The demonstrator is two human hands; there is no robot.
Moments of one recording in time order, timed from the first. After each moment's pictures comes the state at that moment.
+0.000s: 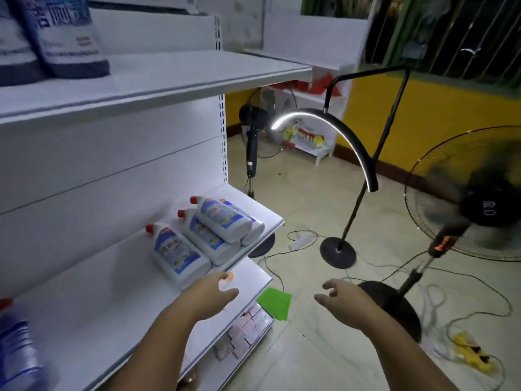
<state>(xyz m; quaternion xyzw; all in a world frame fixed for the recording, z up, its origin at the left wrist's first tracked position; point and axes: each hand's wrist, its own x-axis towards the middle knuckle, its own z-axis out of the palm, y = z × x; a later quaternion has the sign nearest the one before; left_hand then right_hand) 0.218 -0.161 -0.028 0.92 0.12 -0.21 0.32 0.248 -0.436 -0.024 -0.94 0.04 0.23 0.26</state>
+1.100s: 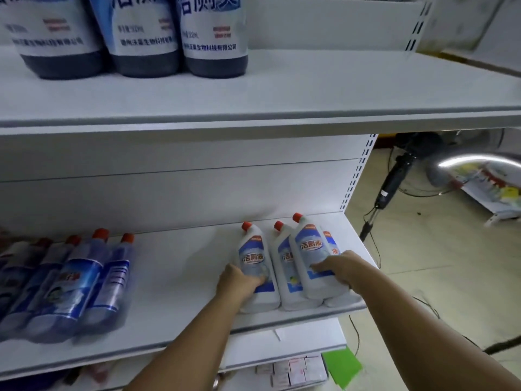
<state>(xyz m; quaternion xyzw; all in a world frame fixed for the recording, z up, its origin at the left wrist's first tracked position) 0.296 -0.091 -0.073 0.65 0.55 0.03 0.53 0.469 -0.226 -0.021 -0.85 -0.07 0.41 0.33</state>
